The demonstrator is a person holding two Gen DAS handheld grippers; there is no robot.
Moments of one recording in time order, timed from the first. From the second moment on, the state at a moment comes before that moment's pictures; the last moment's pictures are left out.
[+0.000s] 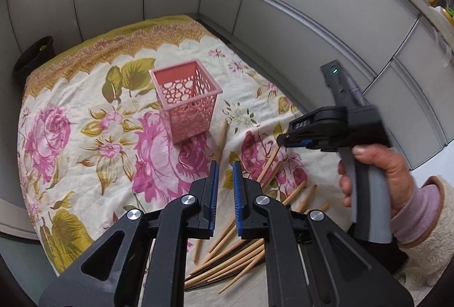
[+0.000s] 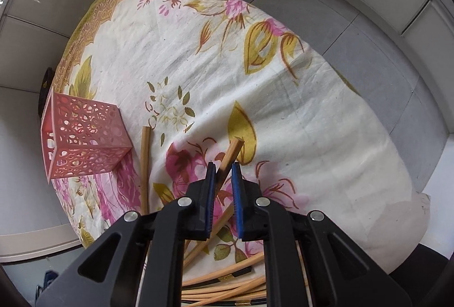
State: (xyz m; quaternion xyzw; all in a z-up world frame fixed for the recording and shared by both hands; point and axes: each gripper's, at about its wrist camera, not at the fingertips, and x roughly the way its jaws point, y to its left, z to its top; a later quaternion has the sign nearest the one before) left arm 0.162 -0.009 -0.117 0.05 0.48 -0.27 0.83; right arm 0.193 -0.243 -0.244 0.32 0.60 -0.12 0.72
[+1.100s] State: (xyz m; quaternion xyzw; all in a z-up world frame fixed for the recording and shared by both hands) left arm 0.260 -0.125 -0.239 0.21 0.63 -0.19 0.72; right arm 0.178 -0.302 -0.263 0.40 0.59 -0.06 0.70
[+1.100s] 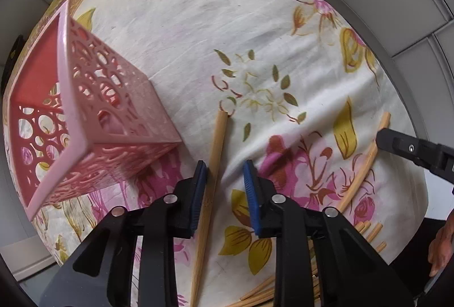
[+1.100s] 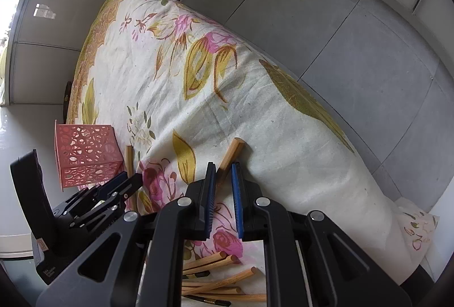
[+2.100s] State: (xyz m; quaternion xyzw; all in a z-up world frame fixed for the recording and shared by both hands) left arm 0.123 -0.040 -0.048 0.01 0.30 -0.21 0.93; right arm 0.099 -0.205 -0.103 0.23 0.37 0.01 0.90
